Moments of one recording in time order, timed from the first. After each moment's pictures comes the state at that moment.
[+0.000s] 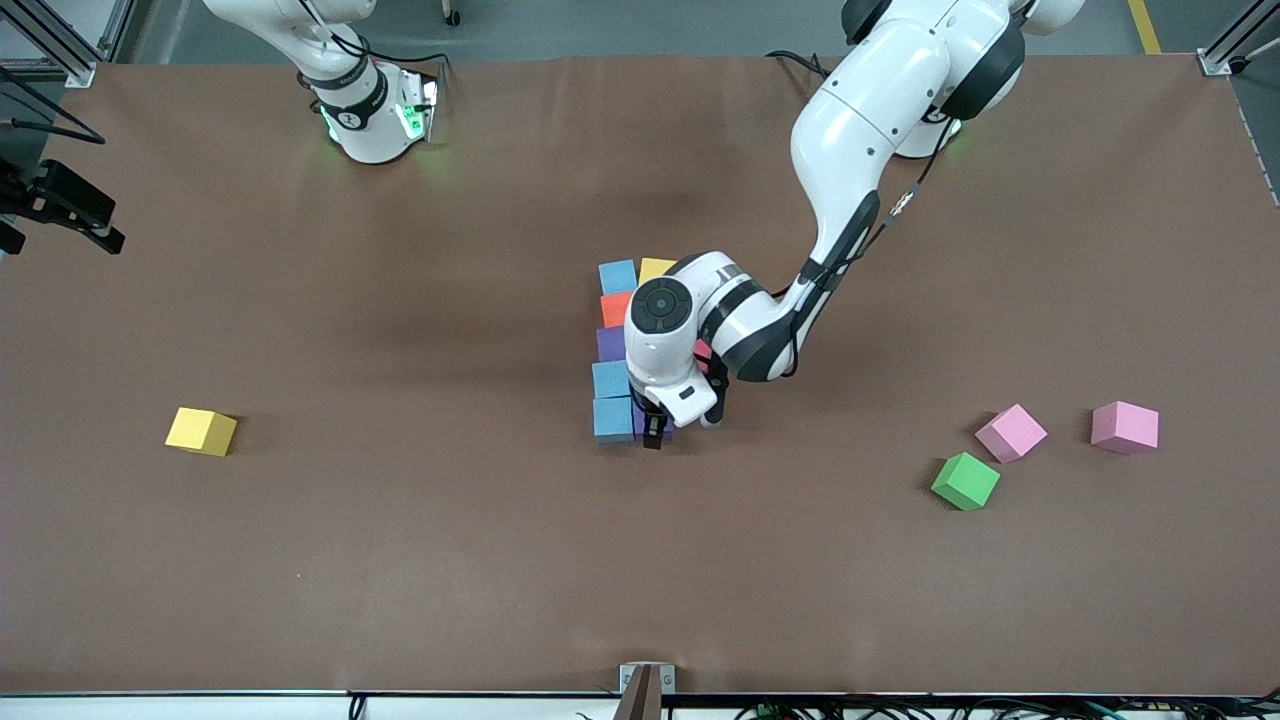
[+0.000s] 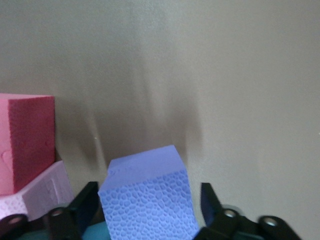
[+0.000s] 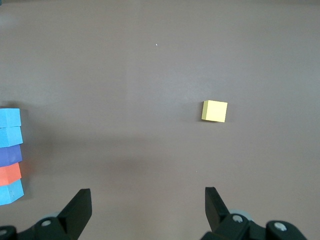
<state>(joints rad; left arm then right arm) -0.59 0.94 -0.21 -1.24 0.29 2.27 -2.29 0.01 -0.03 -0.02 -1.48 -0.02 1.51 -0.01</state>
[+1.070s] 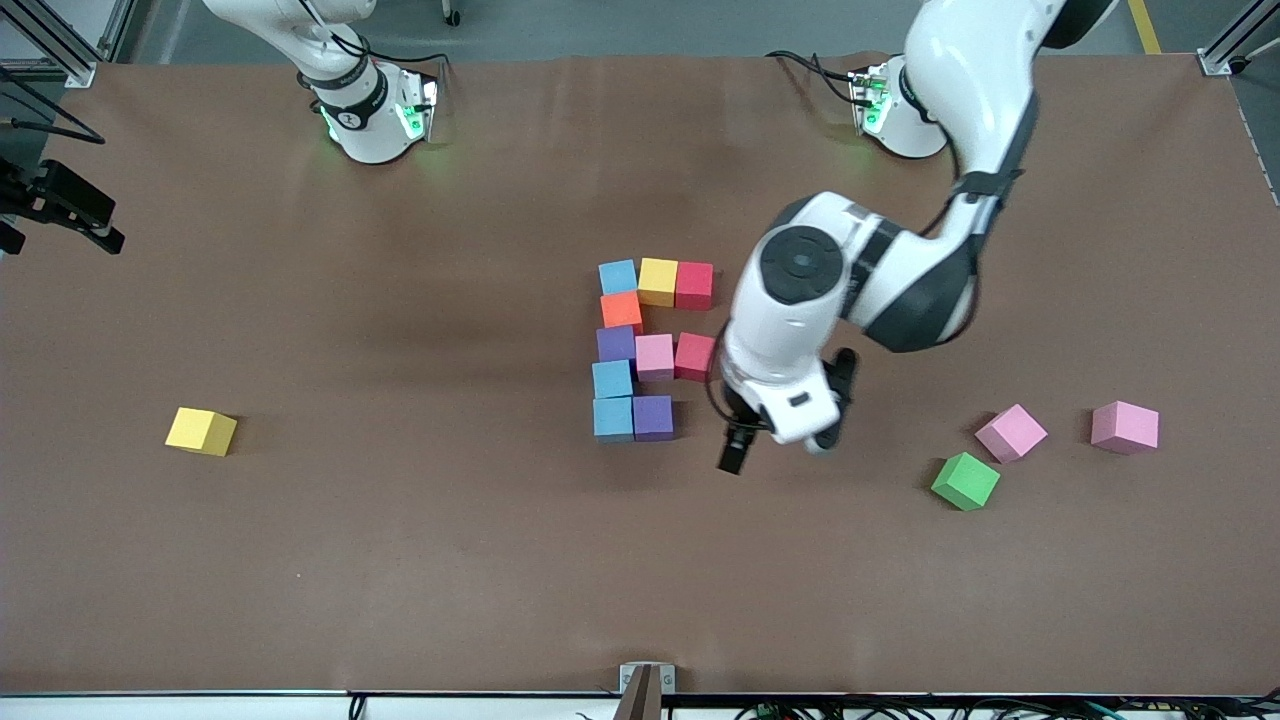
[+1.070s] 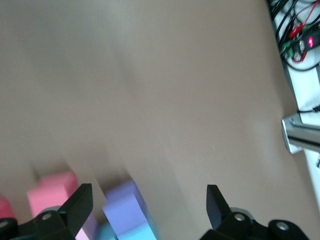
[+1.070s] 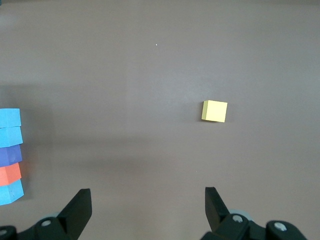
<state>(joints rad) -0.39 0.64 -0.21 -1.23 0.20 1.98 -1.74 0.01 -0.03 -0.02 -1.47 -0.02 1.51 -0.01</state>
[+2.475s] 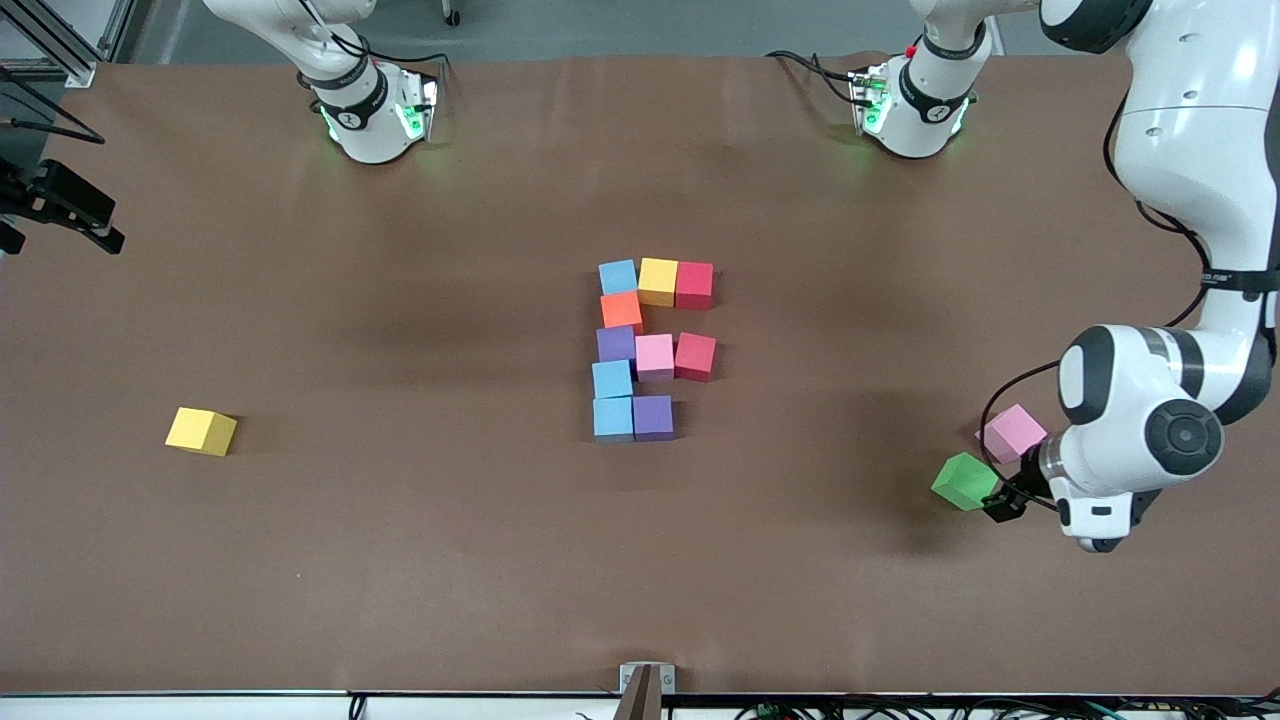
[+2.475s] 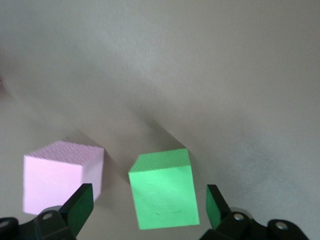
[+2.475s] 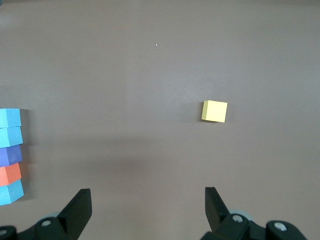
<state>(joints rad) 0.13 0.71 -0.20 -1.47 0.20 2.14 -0.93 0.01 -0.03 -0.02 -1.47 -0.02 1.51 -0.01</state>
